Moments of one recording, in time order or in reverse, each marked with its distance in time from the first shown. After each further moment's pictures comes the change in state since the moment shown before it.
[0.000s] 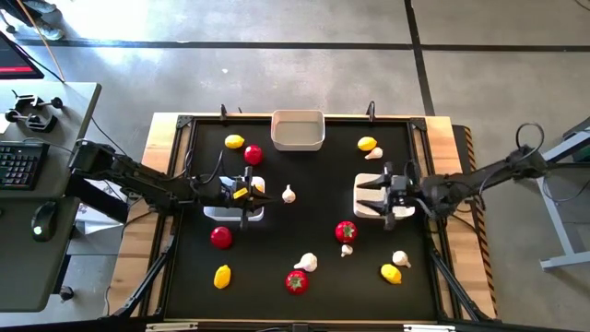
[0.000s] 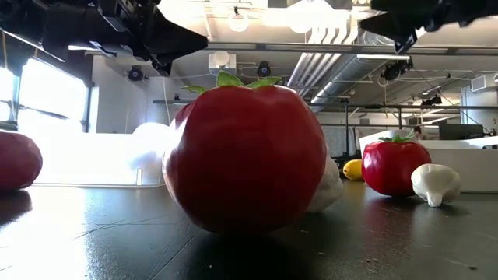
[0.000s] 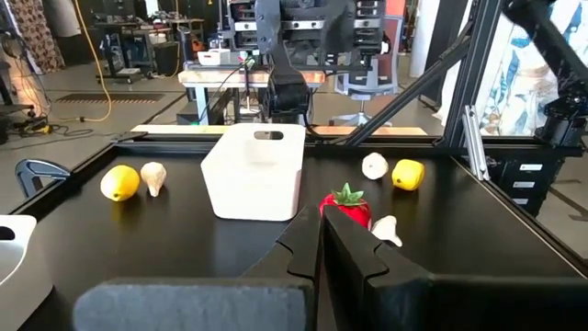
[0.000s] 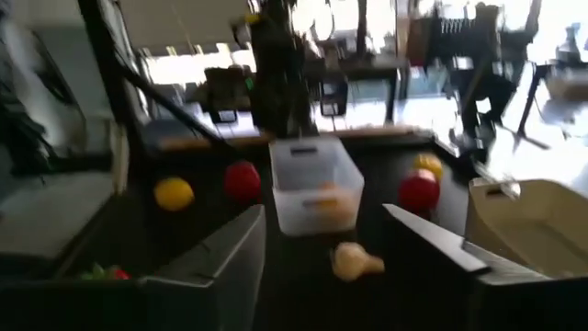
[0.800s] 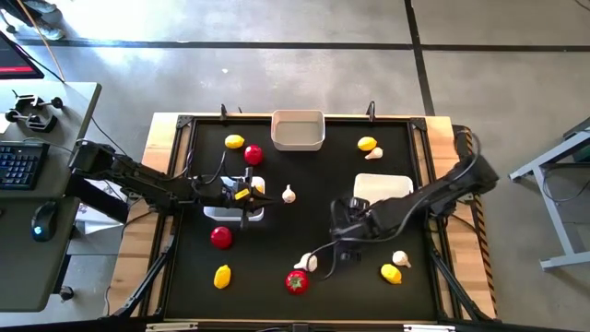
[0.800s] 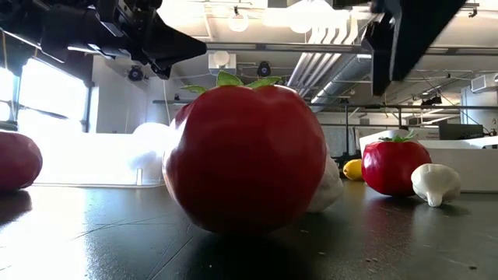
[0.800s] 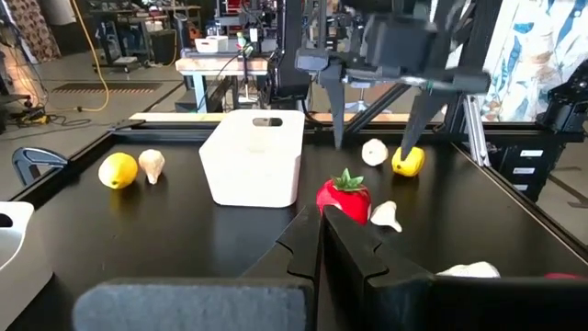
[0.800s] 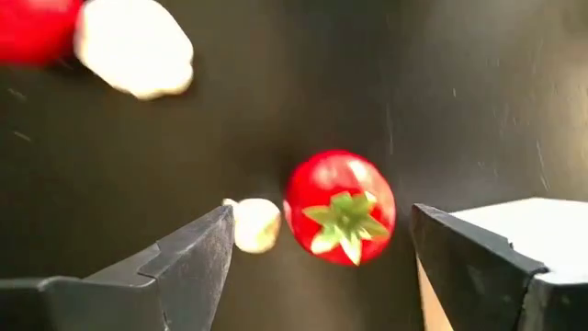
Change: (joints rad) left arm 0.000 0.000 0.000 -0.040 0.004 0.000; right arm 0.091 0.969 0.925 -1.210 -0.212 0.504
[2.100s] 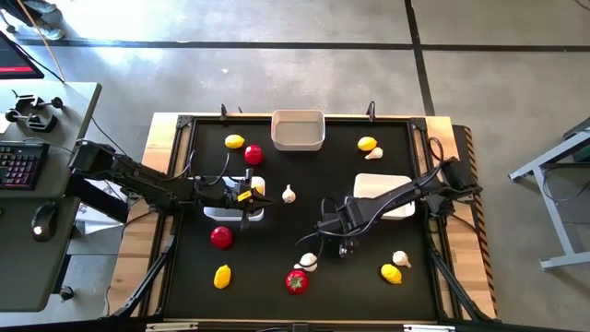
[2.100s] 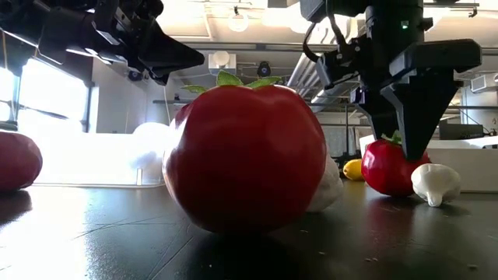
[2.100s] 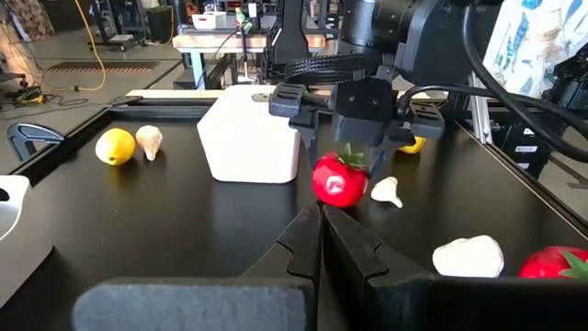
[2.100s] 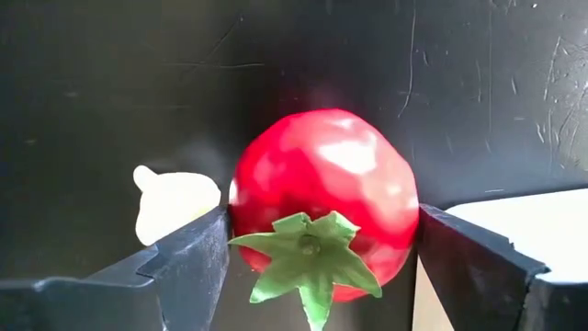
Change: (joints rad) left arm -0.001 0.000 0.000 -0.060 0.000 -0.011; right arm -0.116 0.145 -0.090 0.037 -0.156 -0.163
